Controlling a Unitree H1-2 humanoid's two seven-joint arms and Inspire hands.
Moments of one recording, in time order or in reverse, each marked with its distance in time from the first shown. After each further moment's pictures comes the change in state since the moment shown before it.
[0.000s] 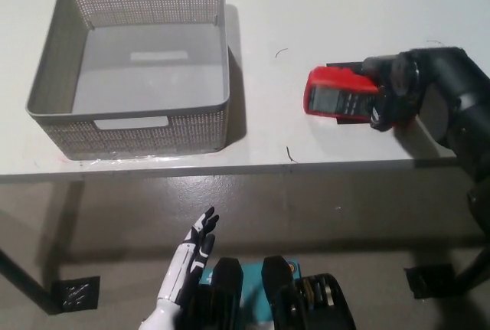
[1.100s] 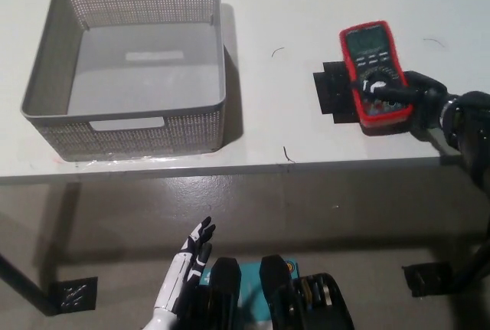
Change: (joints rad) left_arm 0.020 0.007 0.001 0.000 0.001 0.006 0.004; right_arm 0.125 -0.027 -1.095 0.043 0.514 0.186 0.047
